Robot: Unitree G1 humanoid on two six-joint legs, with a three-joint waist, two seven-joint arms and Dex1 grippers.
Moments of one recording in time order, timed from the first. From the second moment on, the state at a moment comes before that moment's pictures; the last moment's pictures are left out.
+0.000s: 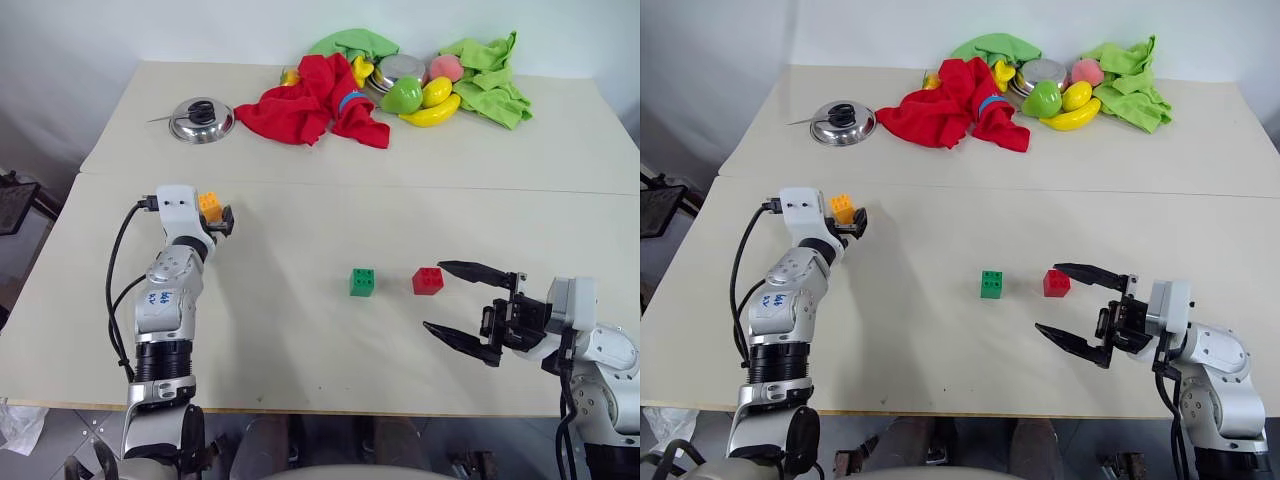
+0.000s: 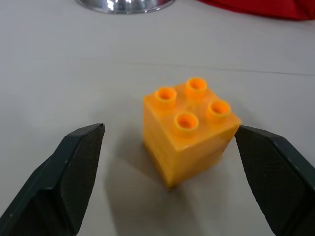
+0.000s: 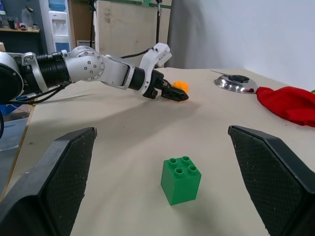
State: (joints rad) left arm -0.49 0.20 0.24 0.09 -0.13 0.52 0.07; right arm 0.06 -0.59 -0.24 -0.26 0.69 -0.04 1.26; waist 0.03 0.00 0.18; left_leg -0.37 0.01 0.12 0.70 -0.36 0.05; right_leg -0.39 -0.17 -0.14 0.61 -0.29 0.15
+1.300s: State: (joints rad) left arm -0.61 0.51 -0.17 0.41 -0.26 -0.07 -1.37; right arm 0.41 -0.65 -0.54 -0.28 0.71 -0.06 1.29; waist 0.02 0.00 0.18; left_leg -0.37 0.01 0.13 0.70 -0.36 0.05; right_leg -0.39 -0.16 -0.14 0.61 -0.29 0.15
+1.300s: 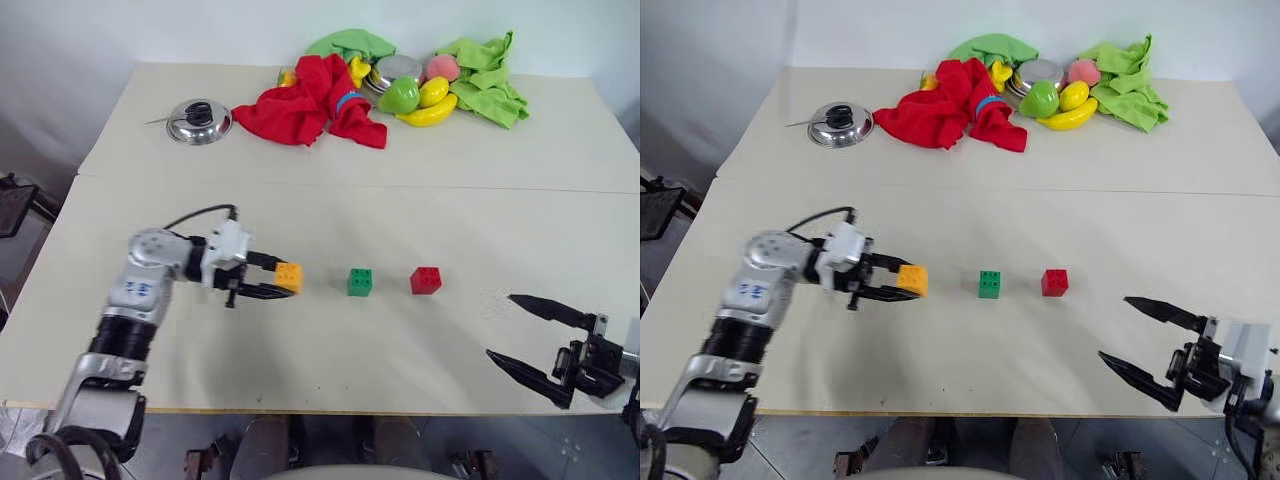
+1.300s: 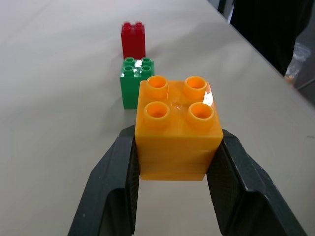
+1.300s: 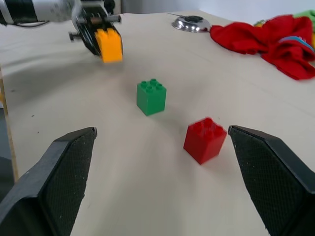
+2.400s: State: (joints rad) left arm -0.68 0.56 -0.07 0.72 -0.23 -0.26 -1.43; right arm 0.32 -0.67 -0.48 -0.24 0.70 -0.06 1.32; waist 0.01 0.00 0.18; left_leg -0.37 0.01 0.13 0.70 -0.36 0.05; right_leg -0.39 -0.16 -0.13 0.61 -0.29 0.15
